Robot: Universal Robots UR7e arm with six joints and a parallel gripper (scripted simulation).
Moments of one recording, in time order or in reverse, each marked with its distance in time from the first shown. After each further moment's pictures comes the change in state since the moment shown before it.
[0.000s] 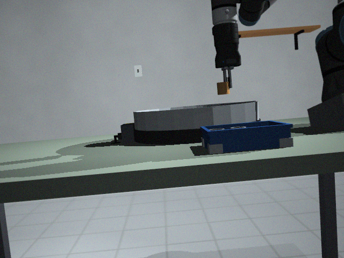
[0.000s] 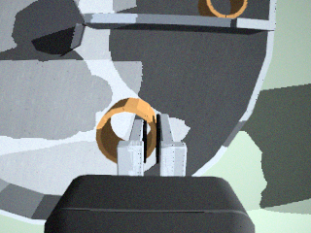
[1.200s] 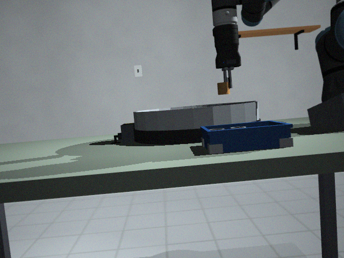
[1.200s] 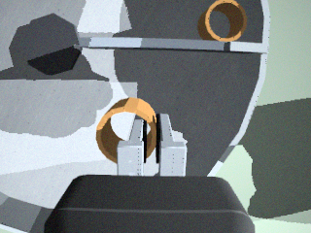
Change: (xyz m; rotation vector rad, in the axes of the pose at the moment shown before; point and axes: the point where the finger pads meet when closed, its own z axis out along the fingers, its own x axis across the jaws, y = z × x) arm 0.005 -0.020 0.000 -0.001 0.000 -0.001
